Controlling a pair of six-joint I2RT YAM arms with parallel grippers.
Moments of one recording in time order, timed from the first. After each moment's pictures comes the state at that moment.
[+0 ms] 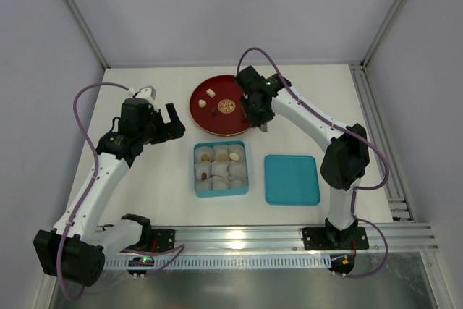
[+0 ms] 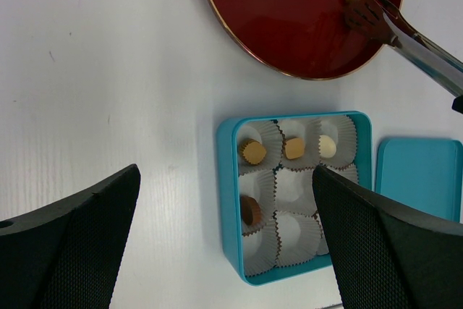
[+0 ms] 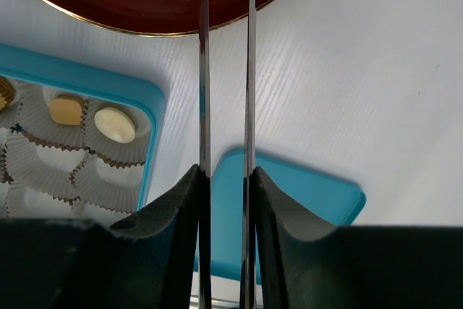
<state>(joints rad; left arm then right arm) -0.24 1.06 1.00 -0.61 0.05 -0.42 0.66 1.92 1.82 -1.08 0.22 0.24</state>
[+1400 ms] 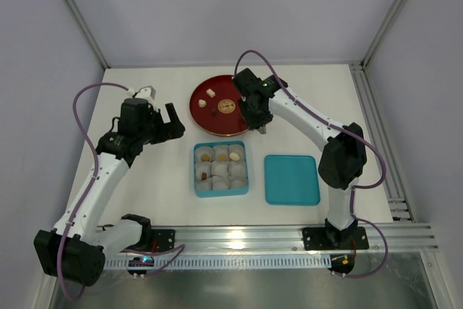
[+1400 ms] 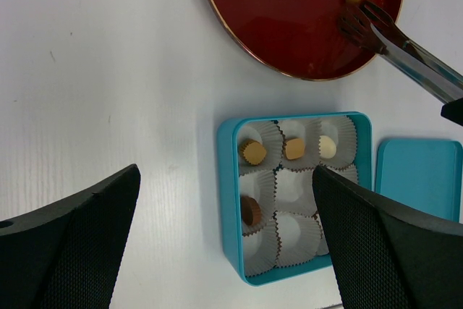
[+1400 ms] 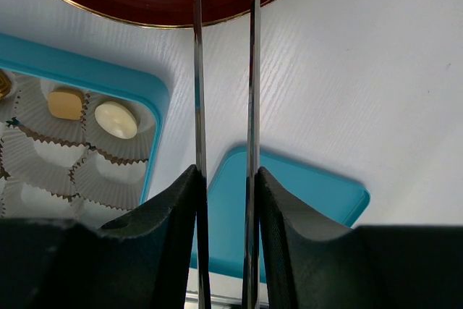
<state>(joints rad) -0.23 1.06 1.00 -0.61 0.05 -0.42 0.68 1.94 1.83 -1.09 0.21 0.24</state>
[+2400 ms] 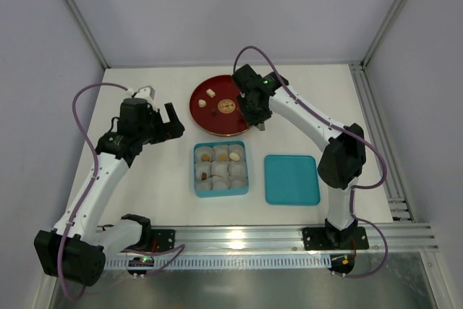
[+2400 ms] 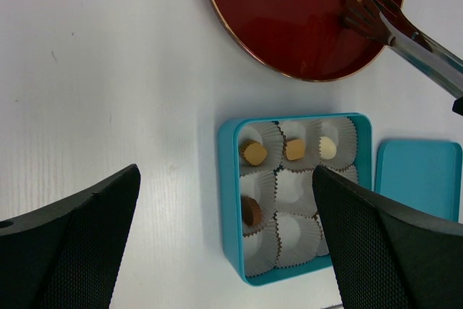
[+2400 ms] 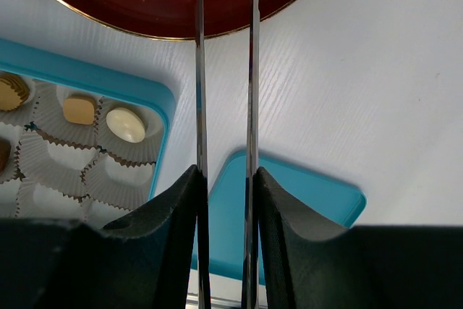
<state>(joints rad) -0.23 1.06 1.00 -0.61 0.06 -0.42 0.68 1.94 1.88 -1.11 0.22 0.23</state>
